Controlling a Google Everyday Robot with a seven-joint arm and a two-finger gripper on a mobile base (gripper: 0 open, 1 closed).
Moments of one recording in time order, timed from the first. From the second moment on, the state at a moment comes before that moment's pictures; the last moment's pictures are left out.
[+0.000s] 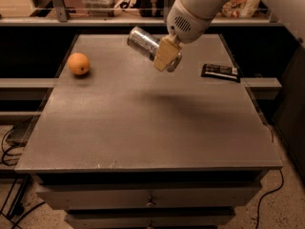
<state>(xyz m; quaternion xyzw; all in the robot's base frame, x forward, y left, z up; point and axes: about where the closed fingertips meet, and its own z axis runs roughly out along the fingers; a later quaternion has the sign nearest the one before) 0.592 -0.035 0.949 -0.50 0.84 0.09 0.21</state>
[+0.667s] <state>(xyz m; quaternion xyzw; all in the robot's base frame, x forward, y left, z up) 0.645 0.031 0.906 -0.55 0.82 0.08 0.16</state>
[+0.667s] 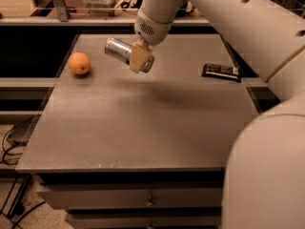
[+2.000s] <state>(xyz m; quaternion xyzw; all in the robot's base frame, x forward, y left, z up) 0.681 0.091 0.836 -0.54 0.83 0.05 0.13</state>
